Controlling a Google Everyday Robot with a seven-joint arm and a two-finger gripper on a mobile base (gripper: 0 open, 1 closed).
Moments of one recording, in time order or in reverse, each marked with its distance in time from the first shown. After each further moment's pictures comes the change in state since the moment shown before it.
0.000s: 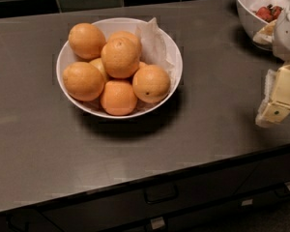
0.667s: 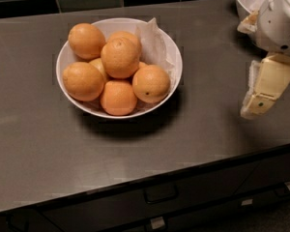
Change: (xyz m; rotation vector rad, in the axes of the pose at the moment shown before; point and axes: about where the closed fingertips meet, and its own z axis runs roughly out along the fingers) arm -0.034 -0.002 -0.009 0.031 -0.028 -0.061
